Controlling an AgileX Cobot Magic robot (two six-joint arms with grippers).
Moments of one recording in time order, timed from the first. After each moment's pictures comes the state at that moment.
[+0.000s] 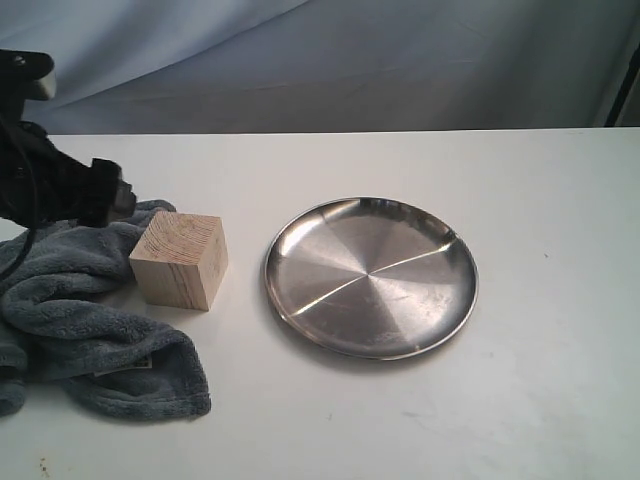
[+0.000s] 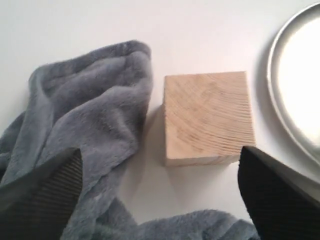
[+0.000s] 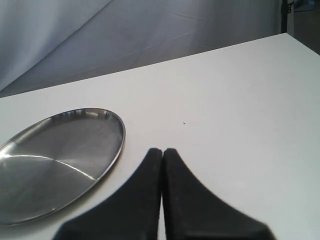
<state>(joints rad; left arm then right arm) -0.25 1.44 -0.94 -0.04 0.52 0.01 -0.02 0.00 0.00 0.12 0.34 0.11</state>
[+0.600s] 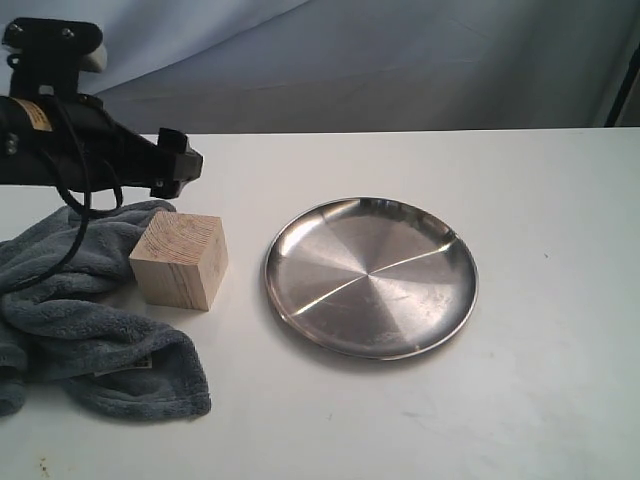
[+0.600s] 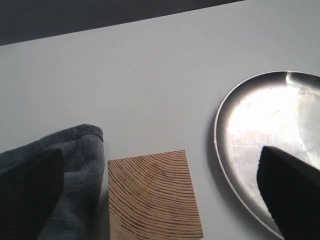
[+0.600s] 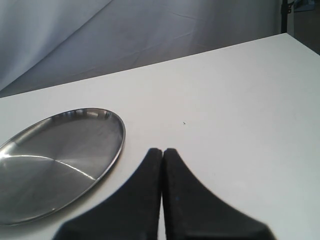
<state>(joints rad) -0.35 1.50 -0.94 -0.04 0.25 -0.02 -0.02 0.00 0.00 0.12 0.34 0.11</state>
